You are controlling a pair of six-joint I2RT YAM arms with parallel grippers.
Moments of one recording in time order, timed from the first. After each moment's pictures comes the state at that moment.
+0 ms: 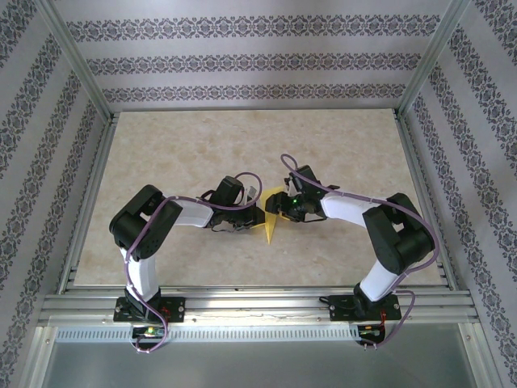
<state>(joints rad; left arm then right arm) -0.59 1.88 0.85 0.20 0.61 -0.87 0.51 1.67 0.86 -0.19 -0.43 0.76</state>
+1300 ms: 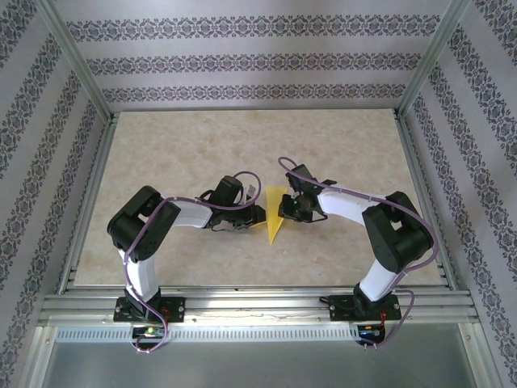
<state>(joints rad) -0.59 1.86 0.84 0.21 0.59 -0.89 0.51 1.69 0.92 -0.42 -0.22 0.72</state>
